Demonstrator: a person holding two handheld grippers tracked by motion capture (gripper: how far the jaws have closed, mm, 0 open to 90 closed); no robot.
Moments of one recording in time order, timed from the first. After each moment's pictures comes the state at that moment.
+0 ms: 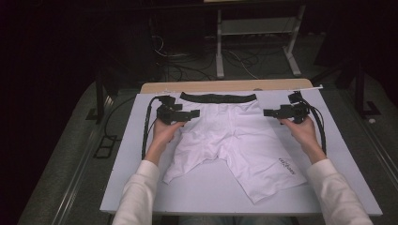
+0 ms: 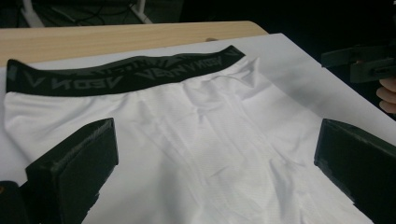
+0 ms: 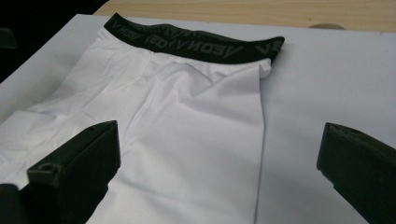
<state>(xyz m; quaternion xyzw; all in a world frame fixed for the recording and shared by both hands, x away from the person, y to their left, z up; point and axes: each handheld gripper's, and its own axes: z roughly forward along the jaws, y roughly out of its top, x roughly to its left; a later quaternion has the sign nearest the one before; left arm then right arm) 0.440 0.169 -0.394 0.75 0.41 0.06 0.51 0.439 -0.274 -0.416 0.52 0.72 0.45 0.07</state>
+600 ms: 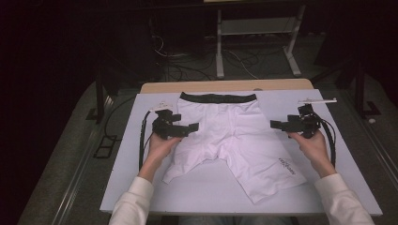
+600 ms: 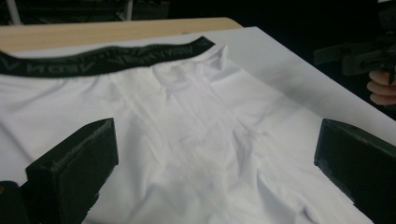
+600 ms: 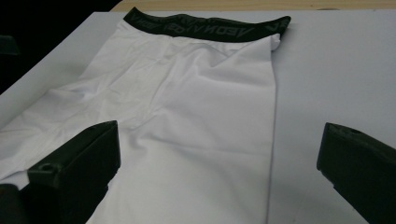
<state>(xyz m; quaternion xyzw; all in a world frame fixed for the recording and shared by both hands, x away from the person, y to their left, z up) 0.385 0.181 -0.397 0.76 0.40 0.06 0.52 0.381 -0.280 -0.409 0.52 0.72 0.46 0.08</state>
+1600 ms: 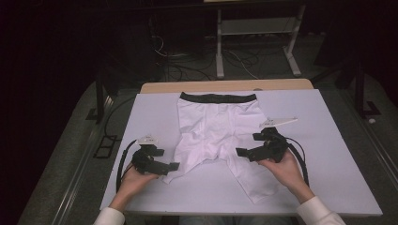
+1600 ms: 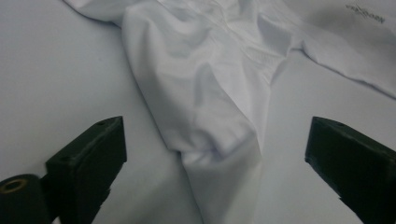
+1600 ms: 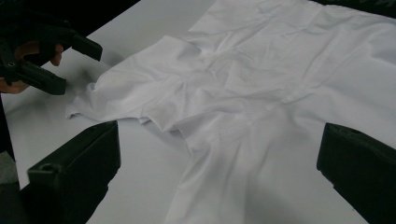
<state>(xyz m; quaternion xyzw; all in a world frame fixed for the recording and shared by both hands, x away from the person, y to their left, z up) 0.306 0.234 -0.427 0.84 0.38 0.03 0.40 0.320 -0.168 -0.403 0.41 0.79 0.46 0.04</state>
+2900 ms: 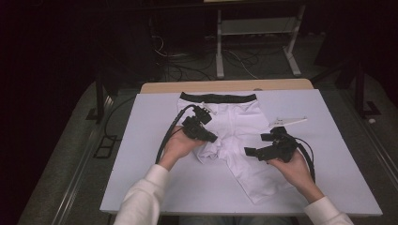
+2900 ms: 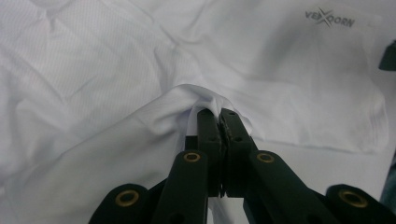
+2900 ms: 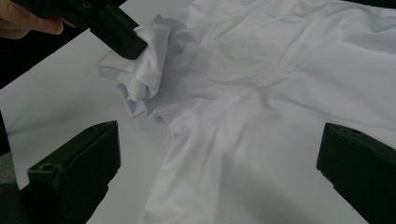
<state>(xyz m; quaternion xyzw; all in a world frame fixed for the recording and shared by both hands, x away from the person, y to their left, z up) 0.389 0.072 -0.365 0.91 0.30 -0.01 0.28 0.322 -0.197 -0.406 0.42 0.78 0.46 0.04</state>
